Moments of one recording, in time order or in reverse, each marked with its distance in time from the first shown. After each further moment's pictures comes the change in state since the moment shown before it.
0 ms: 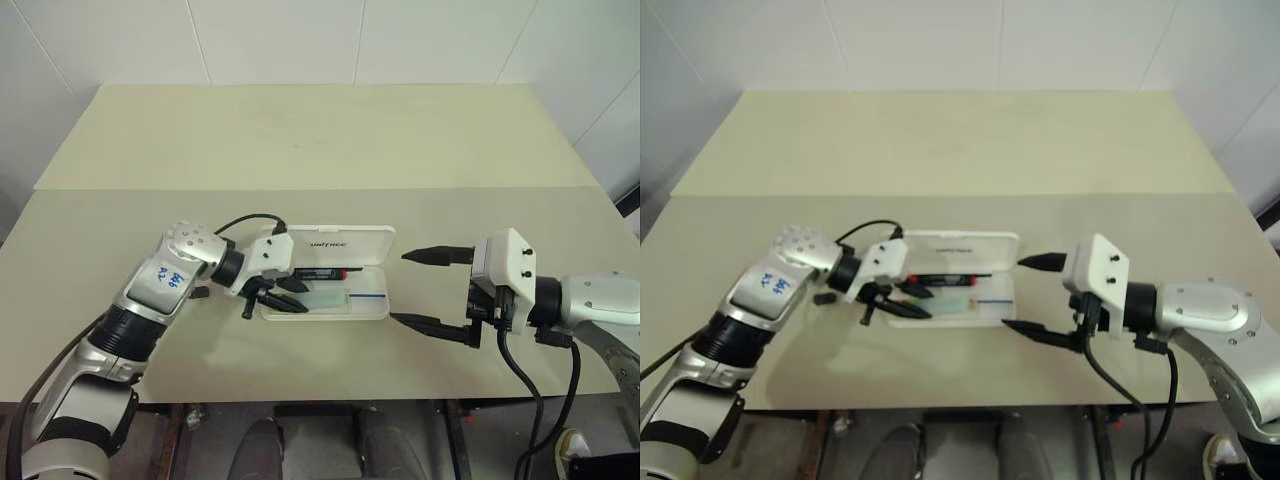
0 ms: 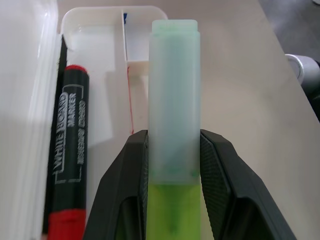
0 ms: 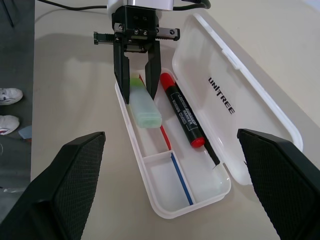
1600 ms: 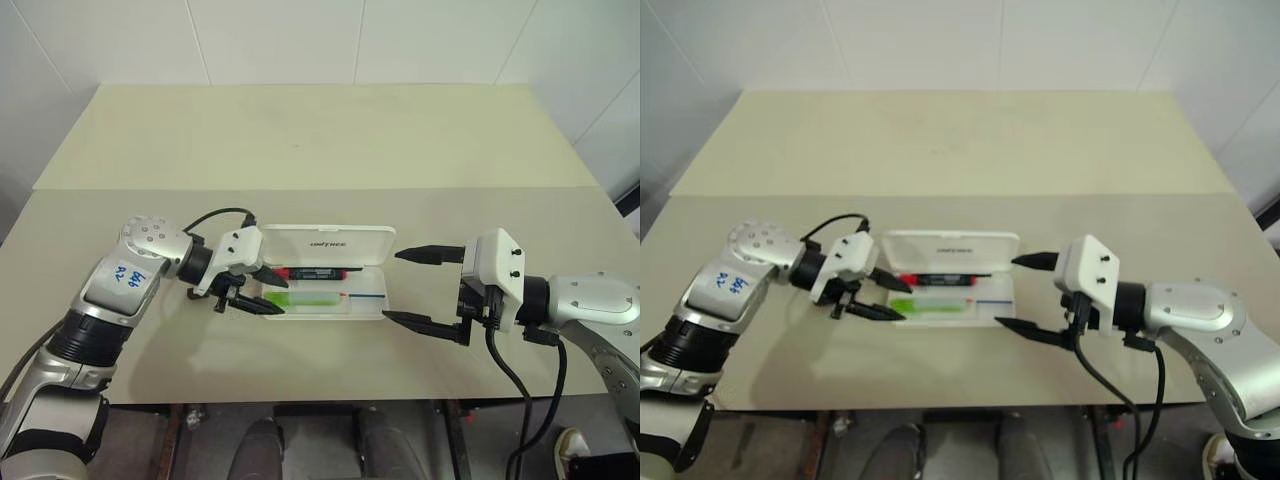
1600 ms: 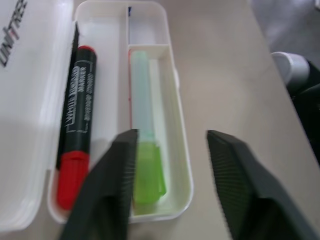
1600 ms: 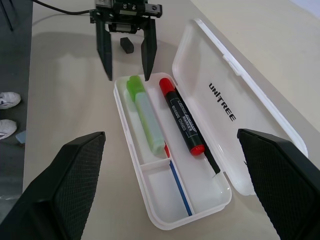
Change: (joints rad) left arm 0.057 0.102 0.093 -0.039 -0.068 -0.015 -0.028; right arm -0.017 0.033 0.046 0.013 -0.030 -0.020 -0.014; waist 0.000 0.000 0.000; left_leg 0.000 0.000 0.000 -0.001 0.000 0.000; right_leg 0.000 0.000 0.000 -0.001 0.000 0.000
